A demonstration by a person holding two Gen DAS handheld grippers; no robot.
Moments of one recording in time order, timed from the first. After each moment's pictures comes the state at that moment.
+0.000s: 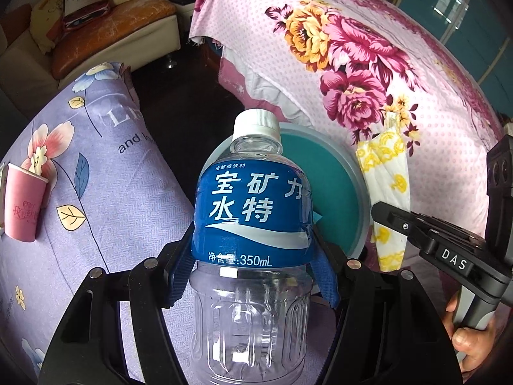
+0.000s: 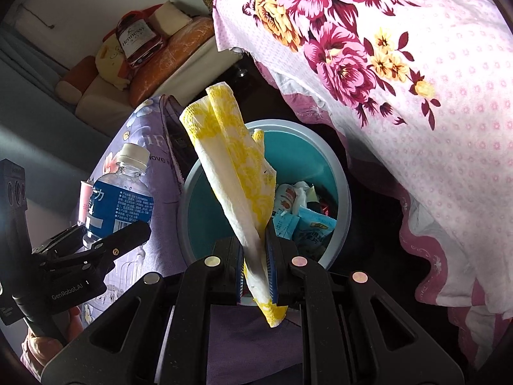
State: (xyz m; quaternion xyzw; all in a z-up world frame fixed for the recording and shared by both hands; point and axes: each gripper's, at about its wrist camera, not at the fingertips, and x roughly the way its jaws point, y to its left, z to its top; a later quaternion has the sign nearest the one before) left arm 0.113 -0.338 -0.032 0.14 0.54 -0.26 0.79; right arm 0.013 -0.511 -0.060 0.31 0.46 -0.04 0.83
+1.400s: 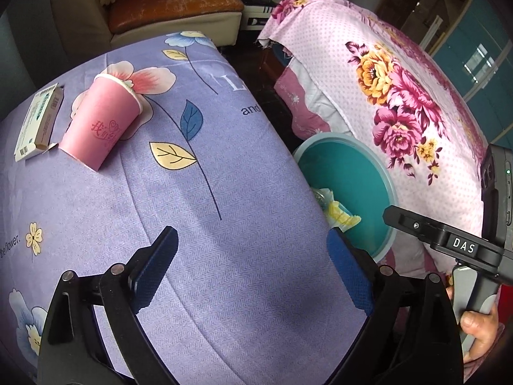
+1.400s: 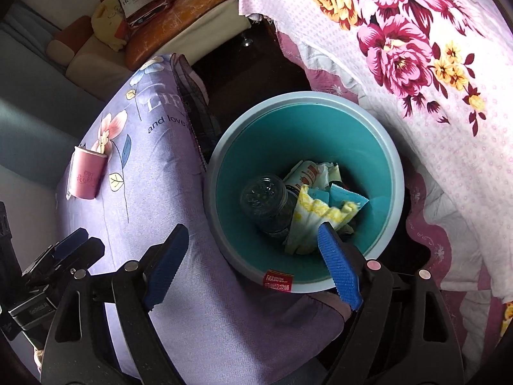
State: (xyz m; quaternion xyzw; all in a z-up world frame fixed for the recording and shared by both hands) left arm 0.123 -0.194 -0.018 0.02 0.54 -0.20 0.81; right arm 0.059 -0.430 -0.045 0.26 0.53 -0.04 0.81
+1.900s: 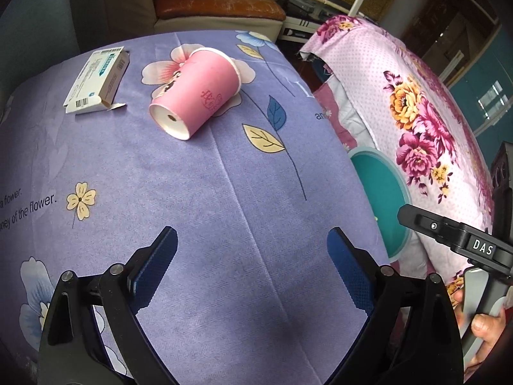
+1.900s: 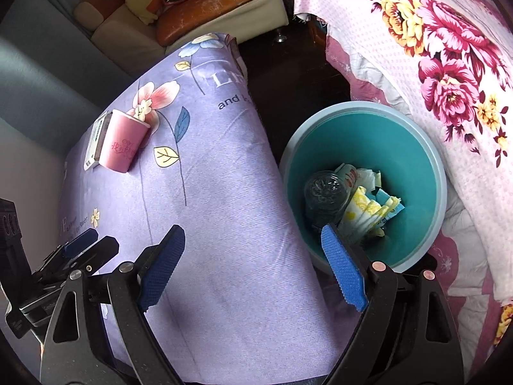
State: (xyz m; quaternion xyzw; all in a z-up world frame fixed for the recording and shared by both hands) left arm 0.121 -0.094 -0.017 -0.03 0.54 -0.16 0.82; right arm 0.083 -0.339 -0.017 0.19 0.55 0.00 0.81
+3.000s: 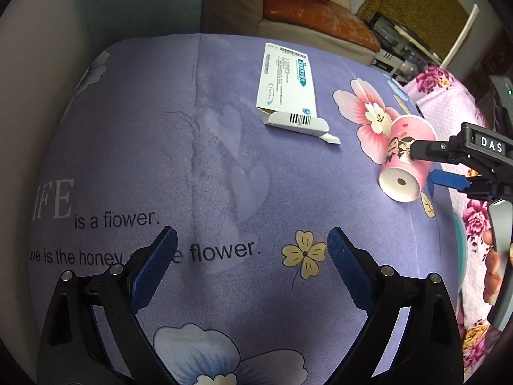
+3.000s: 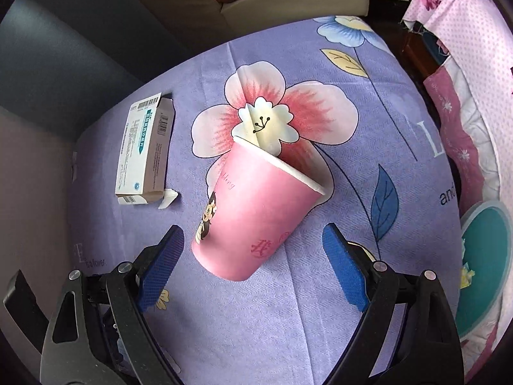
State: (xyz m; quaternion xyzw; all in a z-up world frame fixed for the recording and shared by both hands) left arm 0.190 0.092 -0.035 -0.07 0.55 -0.03 0.83; right arm 0.278 -0.157 -0.036 0.15 0.61 0.06 0.78
